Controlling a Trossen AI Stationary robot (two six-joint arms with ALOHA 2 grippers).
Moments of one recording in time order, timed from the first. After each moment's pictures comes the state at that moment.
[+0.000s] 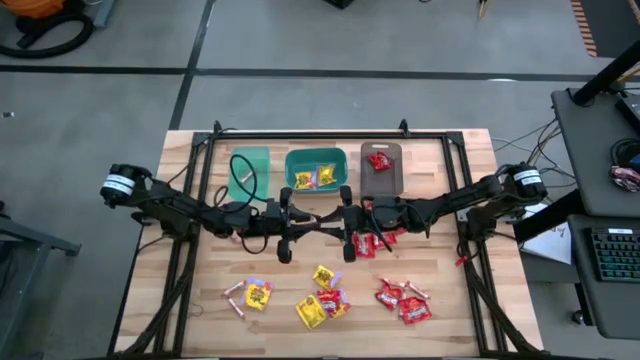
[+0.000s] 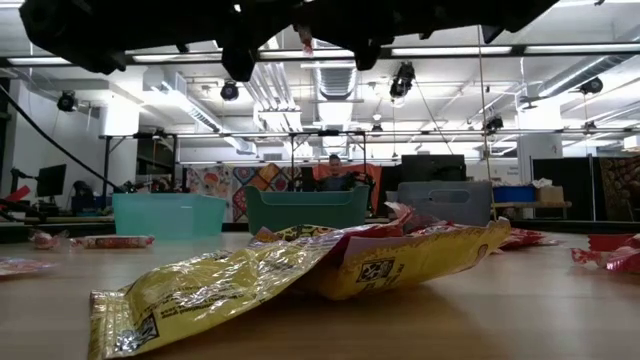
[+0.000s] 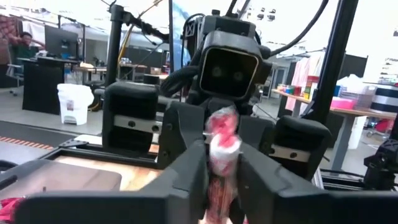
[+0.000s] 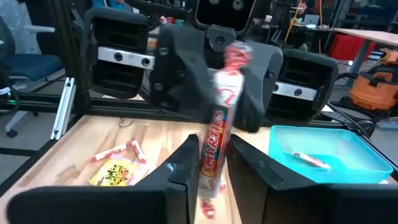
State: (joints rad) left arm -0.19 1.47 0.56 1.11 -0.23 -0.11; right arm 0.13 1.59 0.89 0.60 0.08 -0.06
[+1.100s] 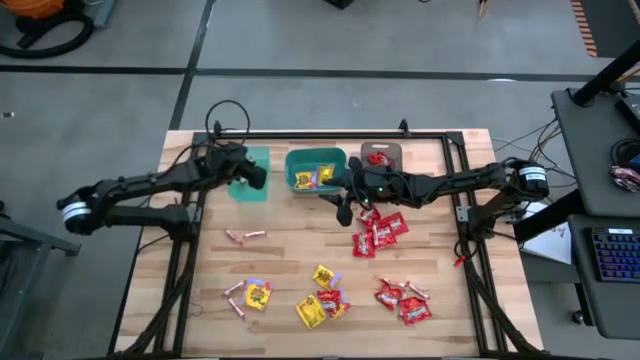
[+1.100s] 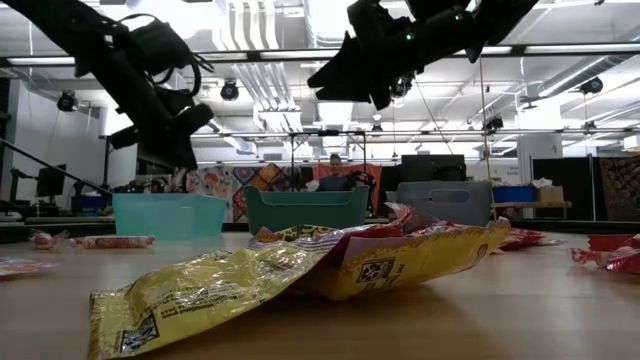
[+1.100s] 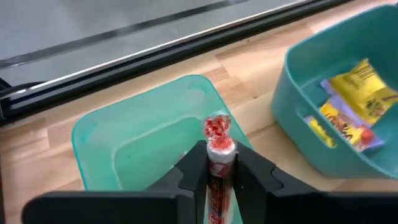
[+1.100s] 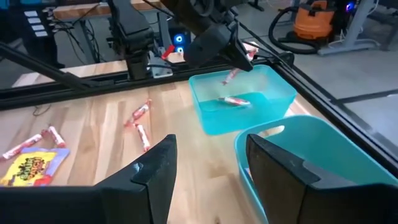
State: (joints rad) left arm 0.52 1.02 0.56 -0.32 -0.38 -0.43; right arm -0.11 1.55 0.93 0.34 0.08 0.08
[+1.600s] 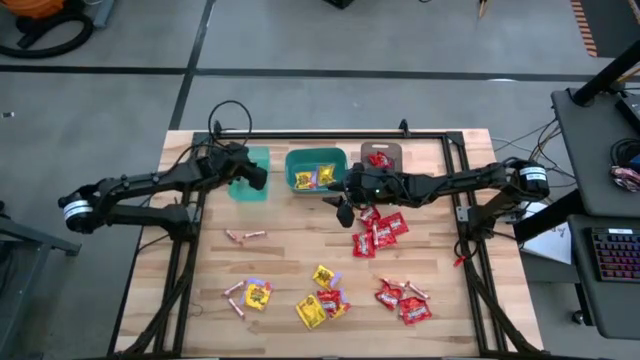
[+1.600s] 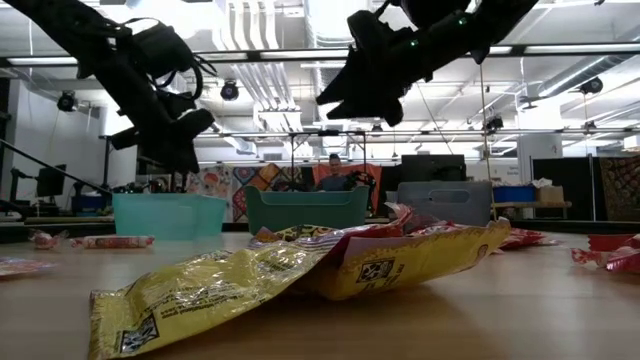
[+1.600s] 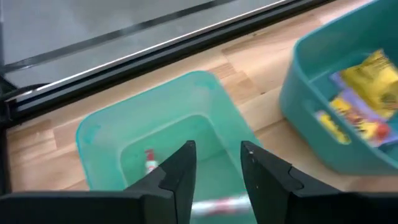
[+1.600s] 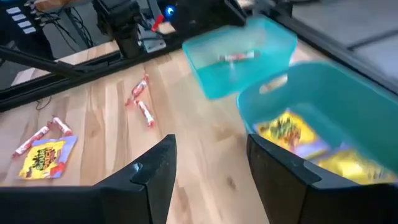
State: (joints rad) left arm 0.51 1.03 0.56 -0.31 -0.39 -0.42; right arm -0.10 1.55 0.93 0.20 0.08 0.27
